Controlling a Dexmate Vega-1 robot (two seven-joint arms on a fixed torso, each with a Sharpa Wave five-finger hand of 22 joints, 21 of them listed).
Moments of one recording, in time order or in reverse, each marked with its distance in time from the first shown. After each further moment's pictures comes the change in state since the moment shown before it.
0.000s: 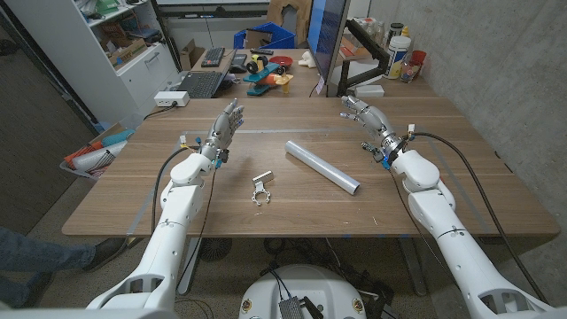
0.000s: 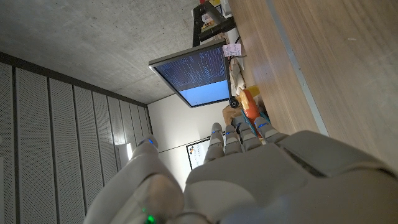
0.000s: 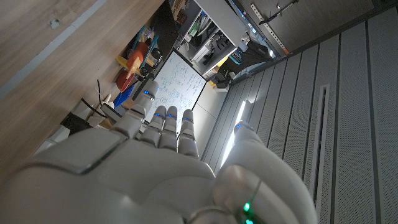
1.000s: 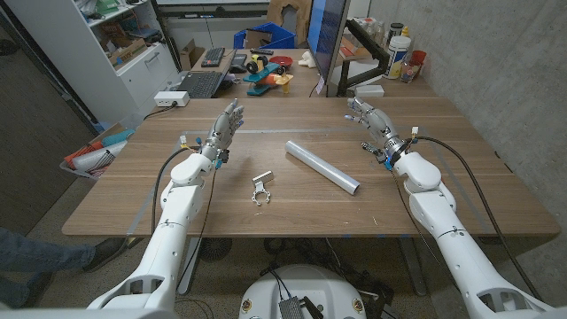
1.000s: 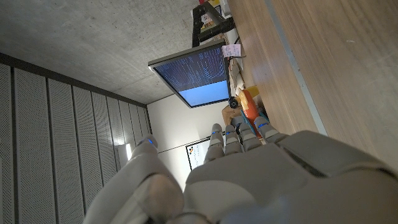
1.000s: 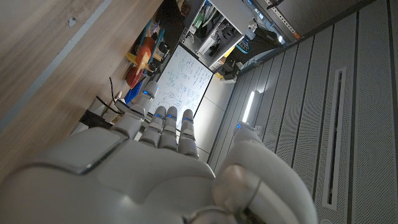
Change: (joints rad) left arm 0.006 -0.001 0.003 -0.015 0.003 0.011 0.005; left_hand 0.003 -0.003 0.003 0.003 0.000 -0.003 -0.003 0.000 0.000 -0.005 -0.005 0.004 0.000 0.000 0.000 0.000 0.002 -0.008 0.008 0.011 0.000; right arm 0.004 0.012 0.022 0.027 0.047 -0.030 -0.006; right_hand 0.005 -0.005 0.000 0.000 -0.007 -0.002 0.002 0.004 0.000 -0.003 0.003 0.011 0.000 0.000 0.000 0.000 0.009 -0.007 0.007 0.015 0.000
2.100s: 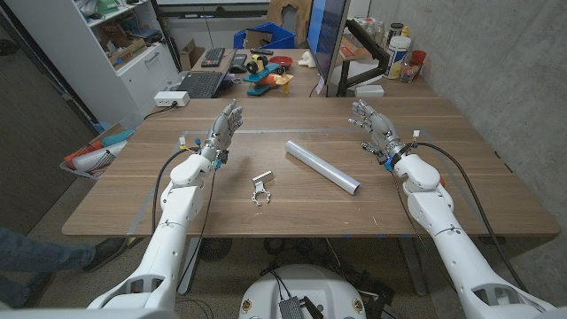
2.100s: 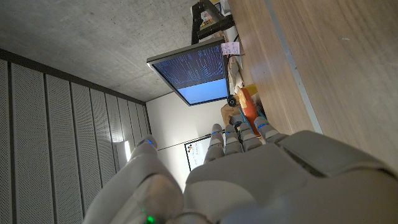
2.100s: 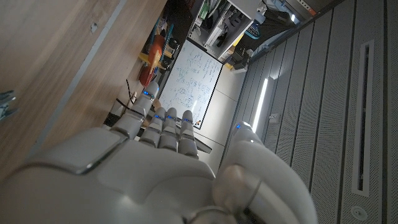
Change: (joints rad) left arm -0.004 -0.004 -0.009 0.018 -0.006 -0.007 0.000; left_hand 0.001 -0.001 0.004 0.004 0.000 -0.008 0.000 0.000 0.000 0.000 0.000 0.006 0.000 0.000 0.000 0.000 0.000 -0.010 0.002 0.015 0.000; right arm 0.023 0.022 0.013 0.063 0.049 -0.039 0.000; right_hand 0.000 0.000 0.000 0.008 0.000 -0.008 0.008 0.007 0.000 -0.009 0.009 0.008 0.005 -0.006 0.006 0.000 0.009 -0.005 -0.006 0.019 -0.005
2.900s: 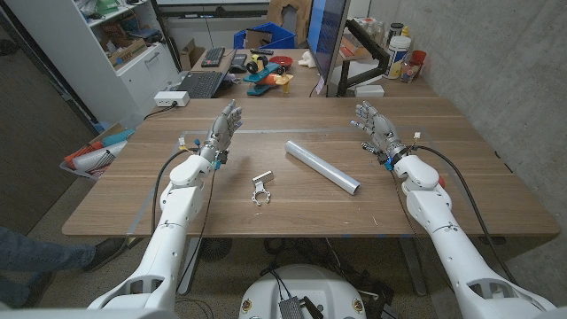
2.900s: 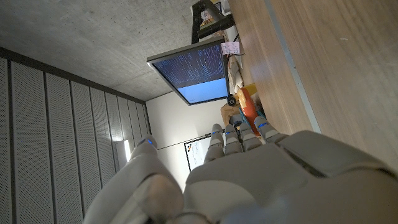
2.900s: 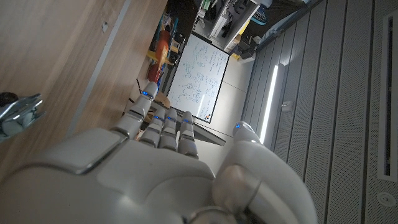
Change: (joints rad) left arm 0.003 -0.001 -0.004 0.000 -0.006 -0.001 -0.003; left_hand -0.004 -0.004 0.000 0.000 0.000 0.000 0.000 0.000 0.000 0.000 0.000 0.000 0.000 0.000 0.000 0.000 0.000 0.000 0.000 0.014 0.000; right arm 0.026 0.021 0.018 0.051 0.055 -0.047 0.002; right_hand 0.000 0.000 0.004 0.004 0.000 0.000 0.011 0.008 0.000 -0.015 0.007 0.008 0.000 -0.005 0.005 0.000 0.009 -0.011 0.011 0.014 0.000
